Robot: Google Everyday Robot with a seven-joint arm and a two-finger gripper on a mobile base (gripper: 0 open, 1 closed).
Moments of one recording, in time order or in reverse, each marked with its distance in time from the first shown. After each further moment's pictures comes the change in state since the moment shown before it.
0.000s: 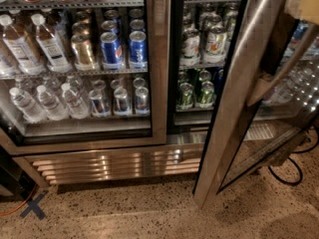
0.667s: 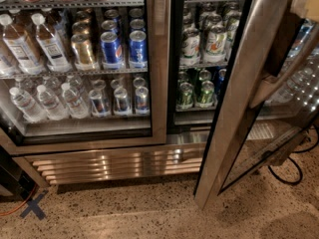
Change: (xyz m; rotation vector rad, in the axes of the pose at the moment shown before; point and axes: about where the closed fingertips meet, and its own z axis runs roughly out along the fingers) arm -0.002 0.005 -0.003 0.016 -0.006 -0.003
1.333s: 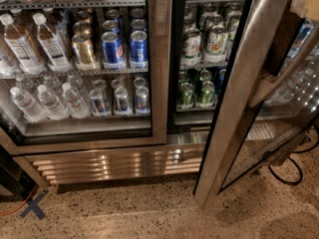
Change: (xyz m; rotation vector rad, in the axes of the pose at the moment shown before) arm 0.000 0.000 0.000 0.000 0.000 0.000
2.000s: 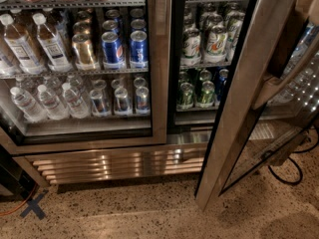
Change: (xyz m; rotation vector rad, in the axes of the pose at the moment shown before) arm -0.001 0.006 -0.007 0.007 0.005 -0.003
